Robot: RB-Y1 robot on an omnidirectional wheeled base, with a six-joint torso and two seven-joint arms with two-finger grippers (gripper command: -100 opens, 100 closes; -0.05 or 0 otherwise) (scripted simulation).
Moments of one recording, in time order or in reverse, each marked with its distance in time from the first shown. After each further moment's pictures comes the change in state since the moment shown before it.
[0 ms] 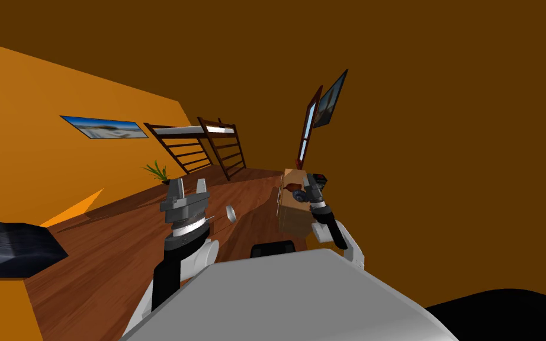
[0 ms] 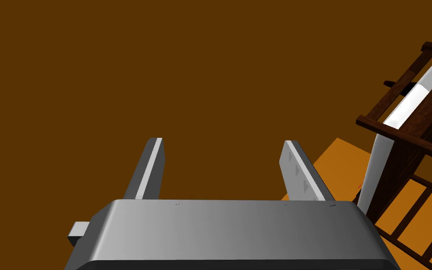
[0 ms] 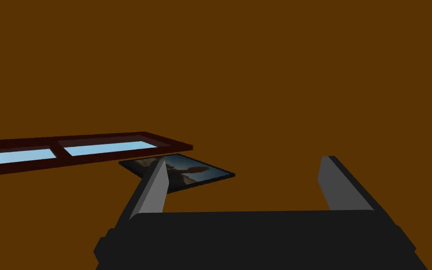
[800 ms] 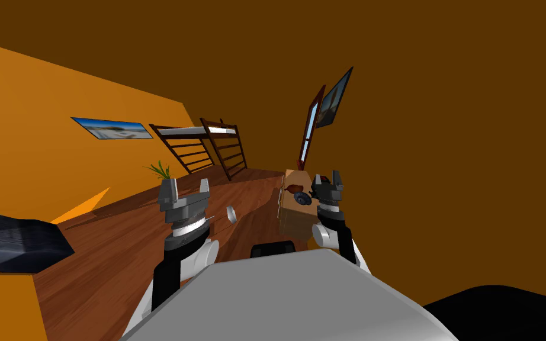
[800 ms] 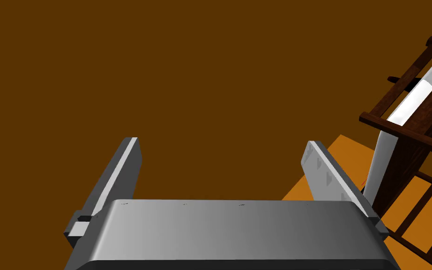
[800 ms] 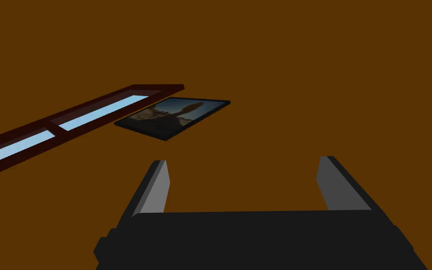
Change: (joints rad) left arm 0.000 0.000 0.000 0.000 0.000 0.000 0.000; right arm 0.096 0.219 -0.043 -0.146 -0.157 -0.049 -0.090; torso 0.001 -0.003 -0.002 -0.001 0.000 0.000
